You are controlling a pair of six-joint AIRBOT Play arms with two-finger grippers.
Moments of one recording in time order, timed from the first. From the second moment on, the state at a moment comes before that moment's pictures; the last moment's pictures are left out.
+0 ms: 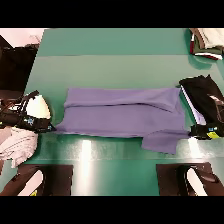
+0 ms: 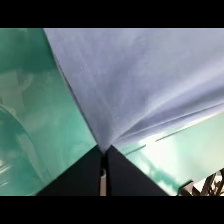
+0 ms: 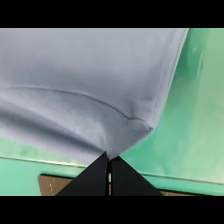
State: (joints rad) left arm 0.27 -0.88 0.73 1.04 -1.48 -1.21; right arm -0.34 -0.66 0.70 -1.35 1.54 1.36
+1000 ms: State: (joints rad) left arm 0.27 -1.01 0.85 0.91 -1.09 -1.25; right arm -0.27 -1.19 1.13 -1.21 1.31 1.36
